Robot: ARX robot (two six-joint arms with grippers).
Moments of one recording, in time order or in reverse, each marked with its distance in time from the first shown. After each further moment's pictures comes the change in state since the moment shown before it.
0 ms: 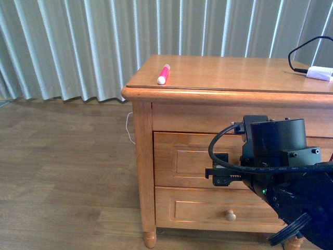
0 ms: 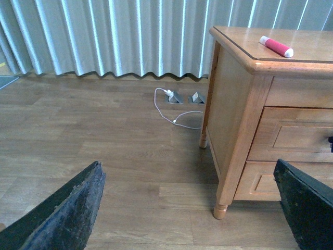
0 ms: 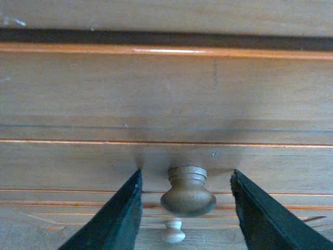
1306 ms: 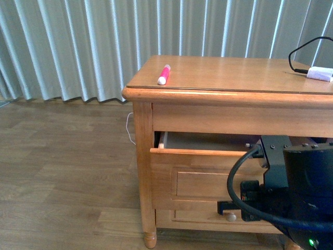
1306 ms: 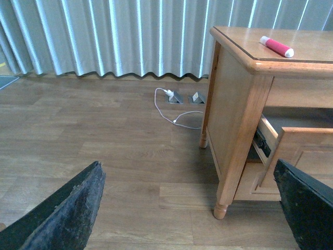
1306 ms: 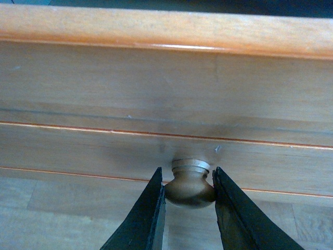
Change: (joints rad) left arm 0.000 0.000 0.000 0.000 0.000 0.000; right arm 0.024 -0.204 -0.369 0.084 -0.068 0.017
